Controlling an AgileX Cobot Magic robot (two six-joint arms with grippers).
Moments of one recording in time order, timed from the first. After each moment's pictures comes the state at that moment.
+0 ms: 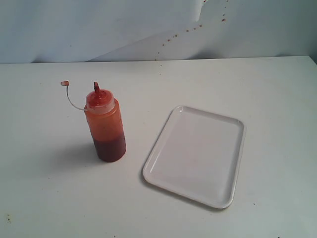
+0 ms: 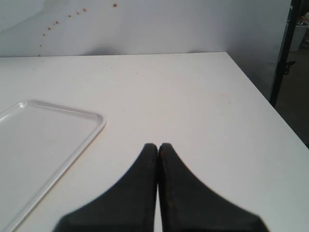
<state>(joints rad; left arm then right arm) 0.00 0.00 -0.01 0.21 0.29 -0.23 -0.07 0.01 0.00 0.01 0.34 -0.02</state>
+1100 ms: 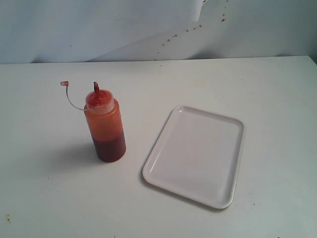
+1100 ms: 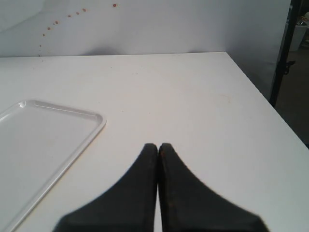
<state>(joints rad) 0.00 0.00 -0.01 0.22 -0.42 -0.22 -0.07 0.01 0.00 0.01 0.34 -0.02</state>
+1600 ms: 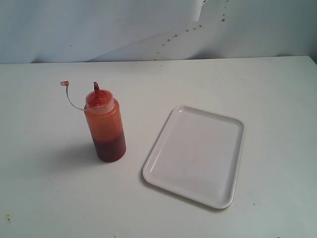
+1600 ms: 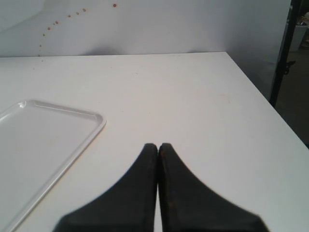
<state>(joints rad) 0.00 0.38 -0.06 0.04 -0.74 -0.14 -0.07 0.01 0.00 0.01 0.34 -0.02</state>
